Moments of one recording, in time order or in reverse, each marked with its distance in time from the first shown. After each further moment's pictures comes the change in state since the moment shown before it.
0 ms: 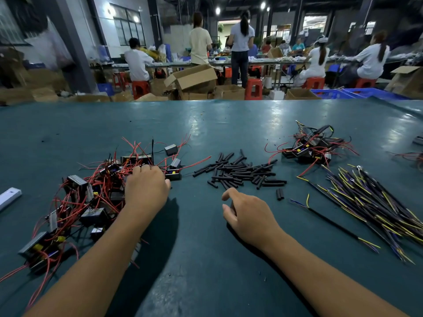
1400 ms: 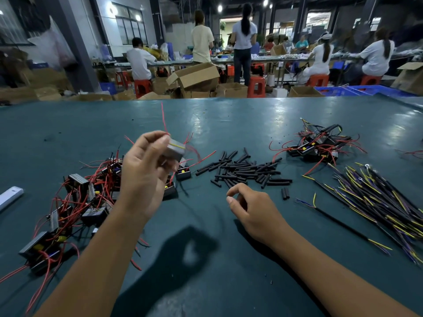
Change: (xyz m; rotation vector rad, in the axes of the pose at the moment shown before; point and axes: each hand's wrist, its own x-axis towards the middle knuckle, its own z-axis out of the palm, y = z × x) left_hand -0.033 0.020 -0.065 -1.976 0.082 0.072; right_hand 0.001 0.006 -0.004 0.323 0.015 0.093
